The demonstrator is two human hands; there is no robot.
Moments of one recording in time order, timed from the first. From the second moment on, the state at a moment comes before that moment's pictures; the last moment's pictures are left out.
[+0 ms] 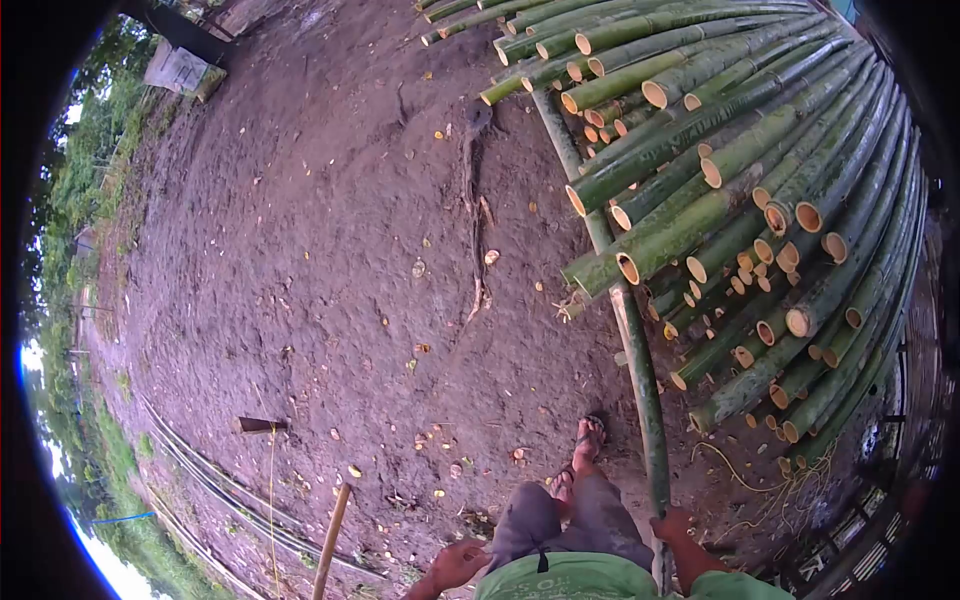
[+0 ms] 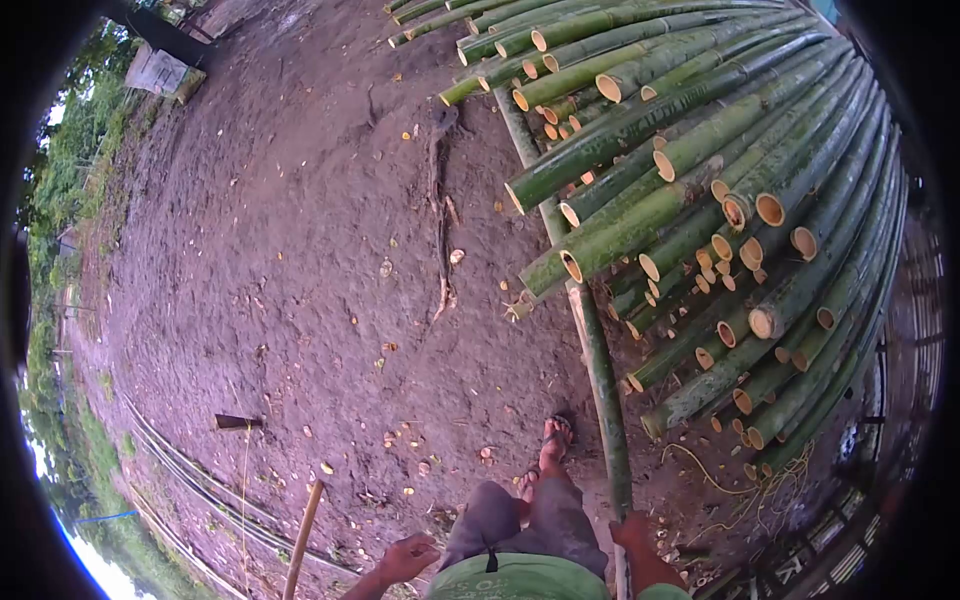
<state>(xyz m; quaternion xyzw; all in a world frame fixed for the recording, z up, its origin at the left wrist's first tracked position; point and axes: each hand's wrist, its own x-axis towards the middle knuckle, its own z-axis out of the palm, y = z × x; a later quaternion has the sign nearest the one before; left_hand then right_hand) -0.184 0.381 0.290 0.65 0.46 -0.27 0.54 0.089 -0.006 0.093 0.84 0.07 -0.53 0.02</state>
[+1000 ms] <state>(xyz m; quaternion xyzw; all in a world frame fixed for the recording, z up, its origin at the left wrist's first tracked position) 0.032 0.942 0.421 0.84 0.08 -0.10 0.53 0.179 0.879 0.453 0.43 0.69 -0.47 -0.34</state>
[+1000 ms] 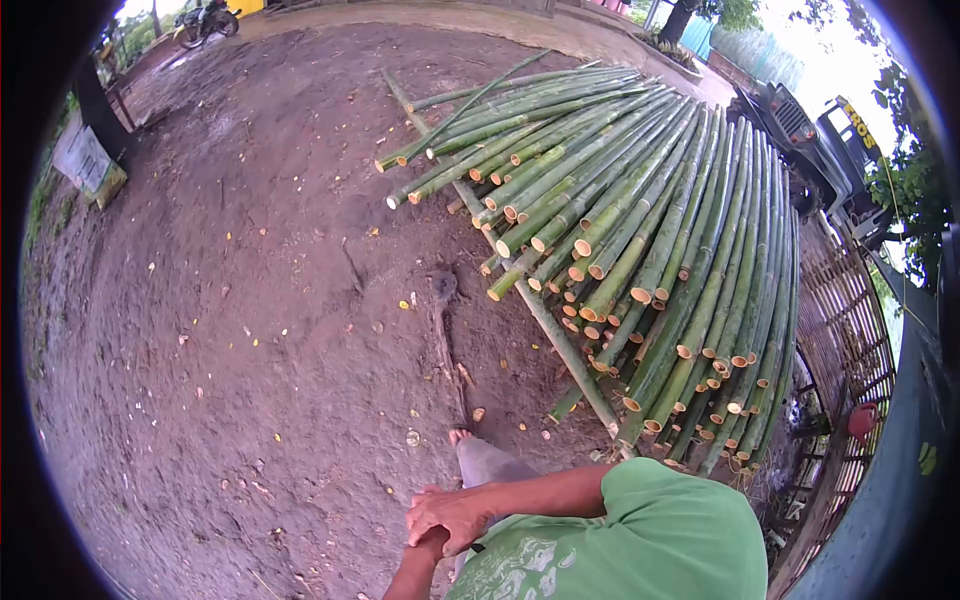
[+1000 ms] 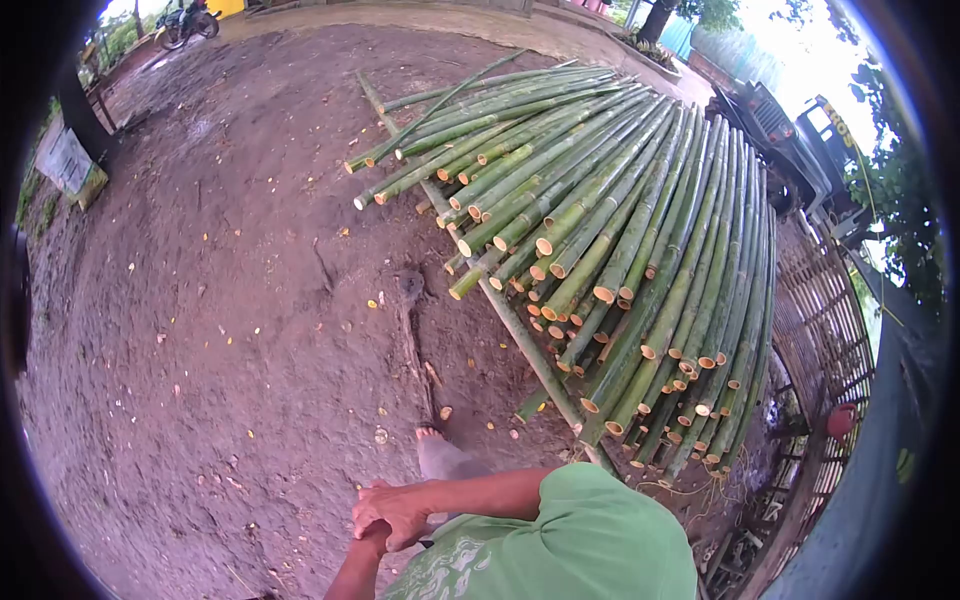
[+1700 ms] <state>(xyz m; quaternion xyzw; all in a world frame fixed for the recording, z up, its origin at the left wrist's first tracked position) 0.165 1.341 0.441 0.69 0.51 -0.09 0.50 0.534 1.253 0.468 0.61 0.67 -0.42 0.00</state>
